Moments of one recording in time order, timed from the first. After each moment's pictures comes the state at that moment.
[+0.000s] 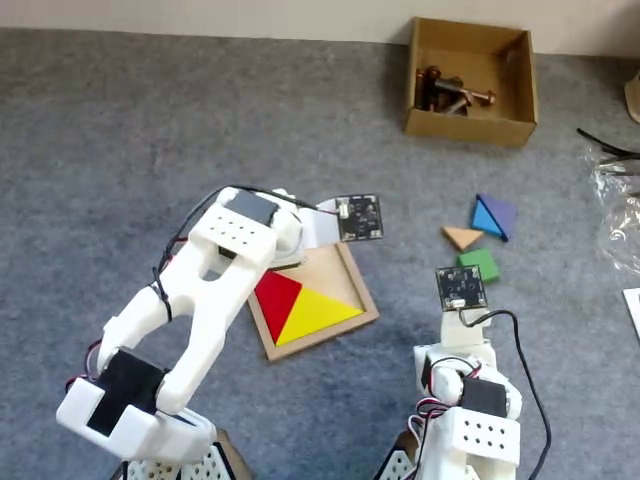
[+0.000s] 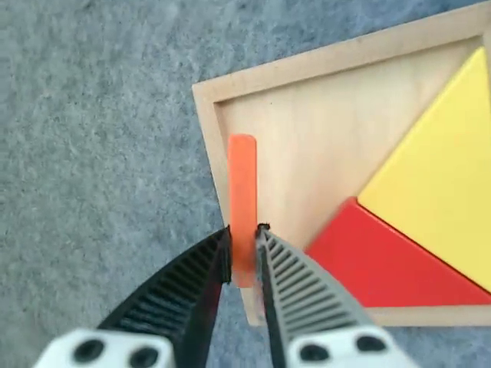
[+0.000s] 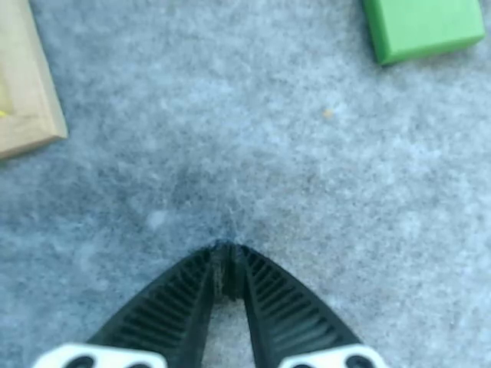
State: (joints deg) left arm 18.7 -2.9 24.1 58.3 -52.5; right arm 7.5 -80.0 96.1 56.1 20.3
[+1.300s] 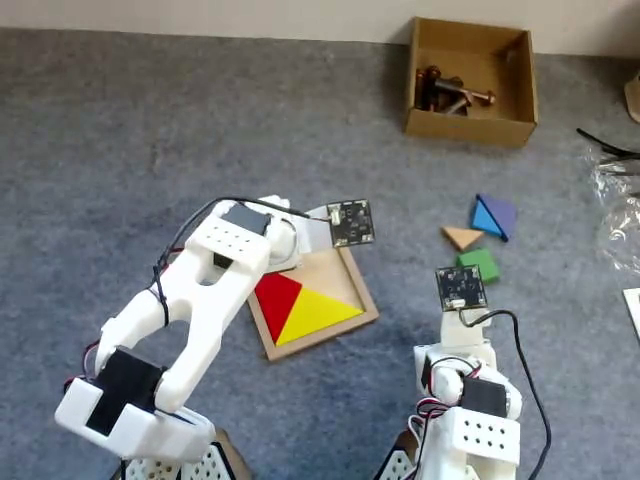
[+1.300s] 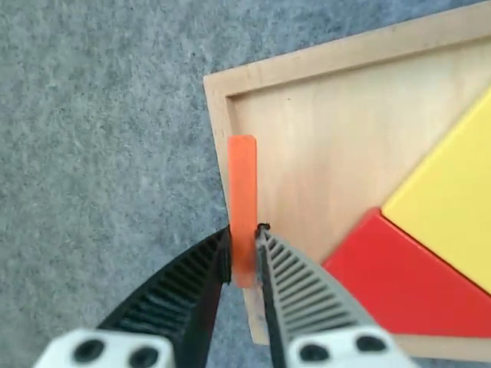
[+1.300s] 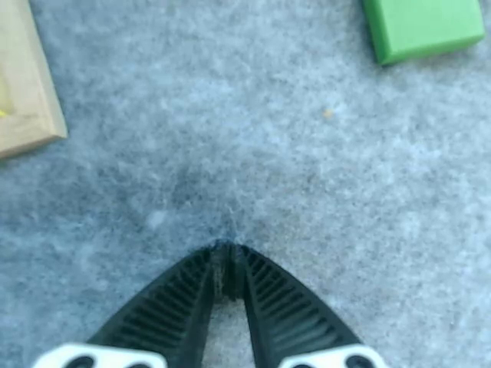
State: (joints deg) left arm 17.0 -2.9 31.3 47.6 -52.5; right arm 7.5 -80.0 96.1 56.1 20.3
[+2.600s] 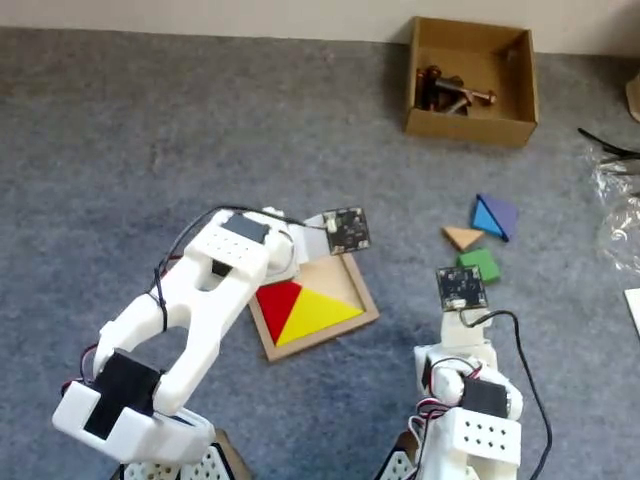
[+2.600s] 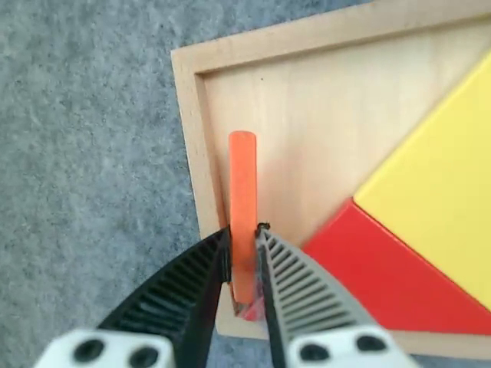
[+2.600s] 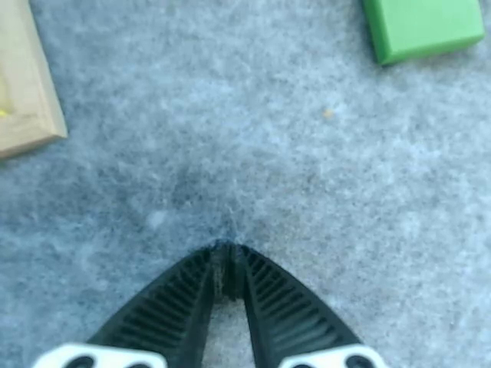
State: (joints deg) left arm 17.3 -3.1 36.1 46.8 -49.1; right arm 7.5 -80.0 96.1 56.1 20.3
